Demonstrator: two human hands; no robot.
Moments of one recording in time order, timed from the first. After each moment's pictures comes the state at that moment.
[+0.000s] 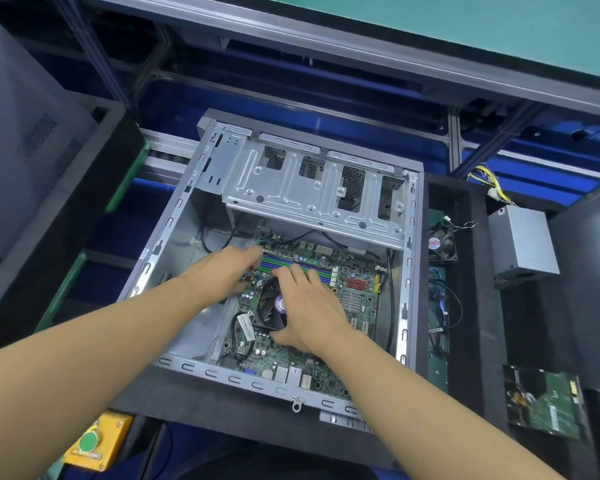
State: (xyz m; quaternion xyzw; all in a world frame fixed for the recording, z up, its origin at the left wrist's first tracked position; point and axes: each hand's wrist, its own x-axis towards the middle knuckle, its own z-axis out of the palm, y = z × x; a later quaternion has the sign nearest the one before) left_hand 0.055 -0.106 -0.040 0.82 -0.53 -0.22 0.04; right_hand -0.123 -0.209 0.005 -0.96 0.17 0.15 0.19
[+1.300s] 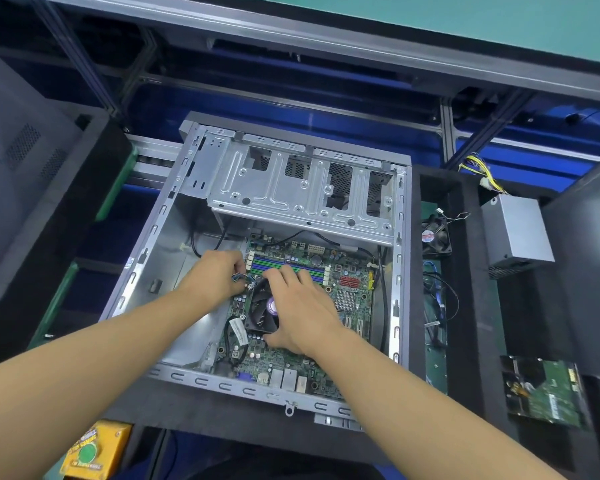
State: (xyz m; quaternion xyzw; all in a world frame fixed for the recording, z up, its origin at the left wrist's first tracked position) left_hand 0.040 -0.109 -0.035 0.88 -0.38 -0.24 0.14; right_hand -0.123 -0.209 0.000 -0.95 0.17 0.15 0.20
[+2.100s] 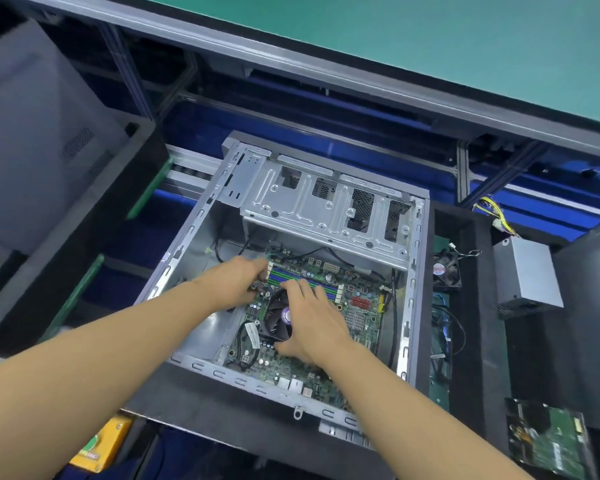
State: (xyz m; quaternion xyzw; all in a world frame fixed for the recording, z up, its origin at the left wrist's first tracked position) left_hand 0.046 -0.104 -0.016 0.83 -0.48 -0.27 0.04; right_hand -0.122 -0.207 0.000 -0.95 0.17 0.17 0.20
